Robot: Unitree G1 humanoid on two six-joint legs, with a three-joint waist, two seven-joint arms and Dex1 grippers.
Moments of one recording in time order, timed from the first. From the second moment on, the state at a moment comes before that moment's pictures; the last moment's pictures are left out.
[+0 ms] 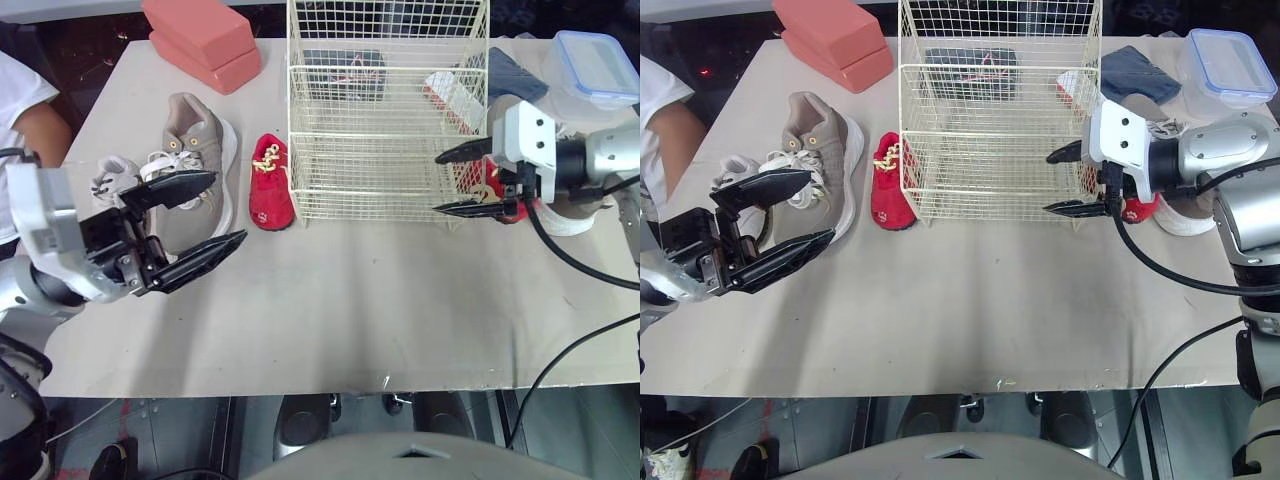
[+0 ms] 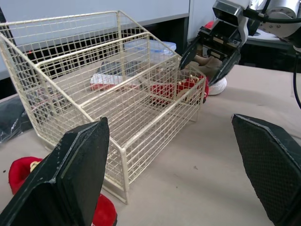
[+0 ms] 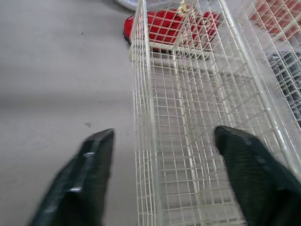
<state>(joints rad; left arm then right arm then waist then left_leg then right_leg) 0.08 0.85 0.62 -0.55 -0.98 0.47 -0.98 -0.71 -0.85 0.10 -0.20 0.32 0.49 1.25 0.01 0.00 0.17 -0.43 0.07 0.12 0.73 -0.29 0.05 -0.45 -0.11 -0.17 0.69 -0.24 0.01</state>
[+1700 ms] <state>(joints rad) -0.27 0.99 0.39 -0.63 -1.15 0.71 -0.89 -0.32 -0.78 -0.47 0.14 0.46 0.63 0.73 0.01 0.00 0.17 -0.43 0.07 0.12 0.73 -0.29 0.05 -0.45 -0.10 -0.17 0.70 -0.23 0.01</state>
